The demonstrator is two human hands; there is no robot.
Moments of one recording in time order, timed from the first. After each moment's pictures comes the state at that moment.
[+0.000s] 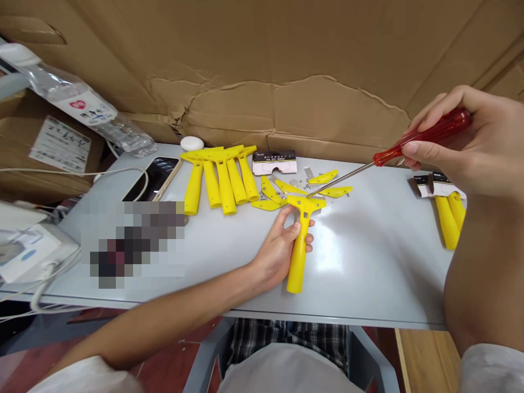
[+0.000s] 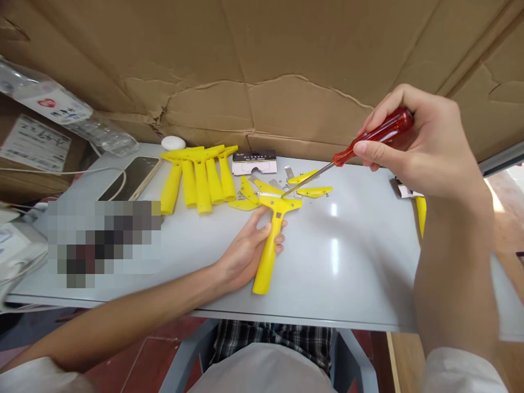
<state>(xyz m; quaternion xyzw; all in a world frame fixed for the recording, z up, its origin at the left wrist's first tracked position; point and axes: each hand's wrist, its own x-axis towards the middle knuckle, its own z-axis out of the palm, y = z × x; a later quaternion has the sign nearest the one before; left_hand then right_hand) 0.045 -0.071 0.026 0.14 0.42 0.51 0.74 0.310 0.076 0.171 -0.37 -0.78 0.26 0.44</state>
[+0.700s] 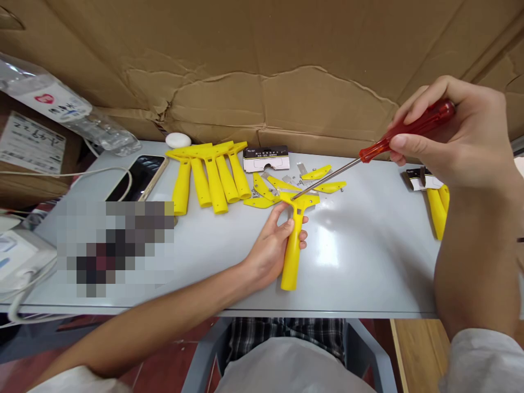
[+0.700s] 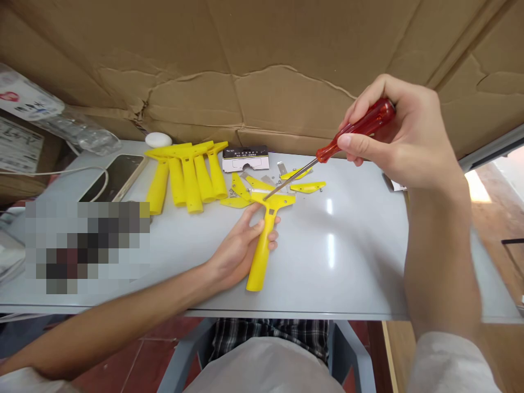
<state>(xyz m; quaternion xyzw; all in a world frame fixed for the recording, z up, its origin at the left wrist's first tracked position) 0.042 -0.070 0.024 0.15 0.41 0.50 0.74 0.301 0.077 0.169 -0.30 -0.78 0.31 0.45</state>
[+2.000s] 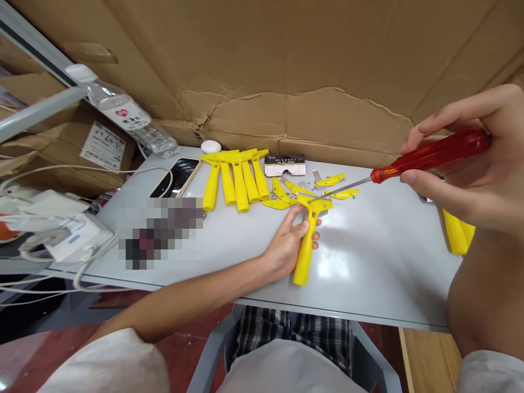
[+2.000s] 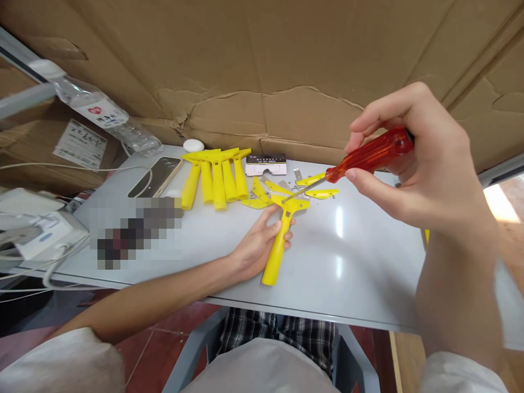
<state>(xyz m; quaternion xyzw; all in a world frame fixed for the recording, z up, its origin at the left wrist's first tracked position) 0.046 -0.070 0.027 0.15 0.40 0.52 0.74 0.291 0.028 0.186 -0.28 -0.85 0.18 0.41</state>
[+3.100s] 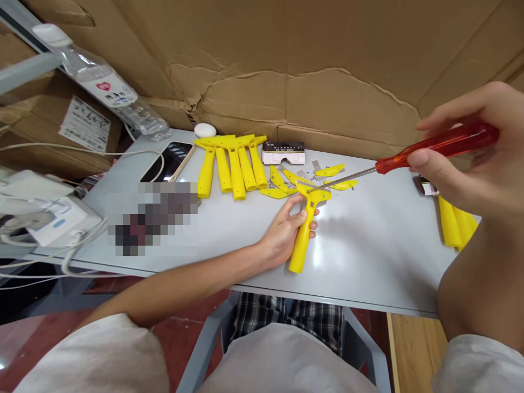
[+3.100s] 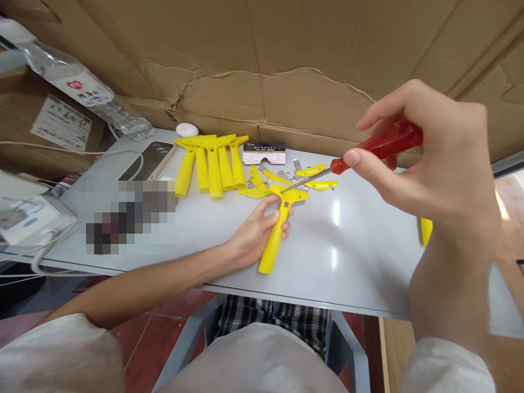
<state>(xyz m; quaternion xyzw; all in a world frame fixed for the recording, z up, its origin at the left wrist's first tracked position) 0.043 -0.069 0.022 0.16 0.40 0.52 0.74 0.292 0.023 0.191 -0.39 -0.84 0.07 0.37</state>
